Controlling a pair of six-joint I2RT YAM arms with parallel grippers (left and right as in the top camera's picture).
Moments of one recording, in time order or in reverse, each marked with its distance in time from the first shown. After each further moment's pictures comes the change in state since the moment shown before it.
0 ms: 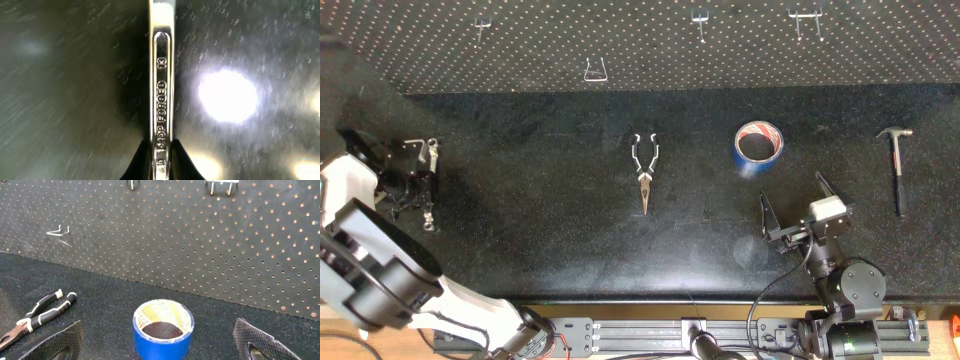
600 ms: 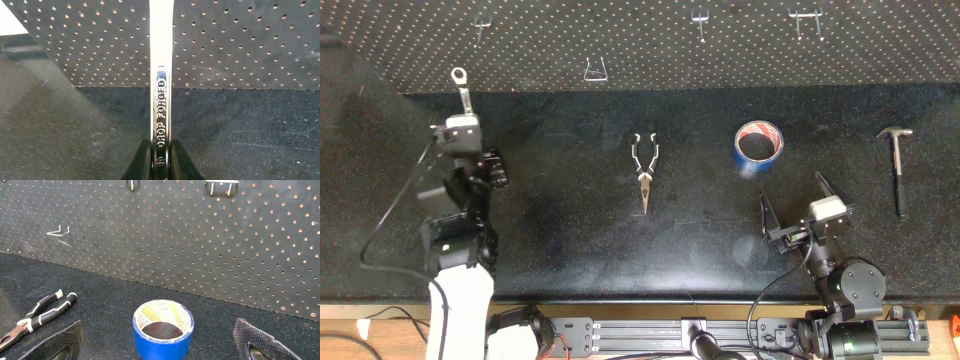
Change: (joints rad) left arm -0.512 -0.869 -0.718 0.856 -0.077 -0.466; right arm 0.000 0.000 0.002 -0.002 0.000 0.000
